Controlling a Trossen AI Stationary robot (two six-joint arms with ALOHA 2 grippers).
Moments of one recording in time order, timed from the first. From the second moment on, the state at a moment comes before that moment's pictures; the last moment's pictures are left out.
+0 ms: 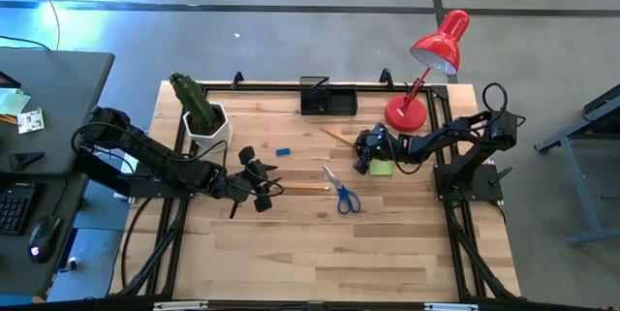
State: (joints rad) left arm -0.24 1.29 0.51 0.11 -0.70 -0.28; right arm -0.27 1.64 0.41 0.44 0.21 0.11
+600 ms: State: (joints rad) left arm -0.24 1.29 0.51 0.10 -0.70 -0.29; right arm -0.27 1.52 0.41 0.29 0.19 0.07
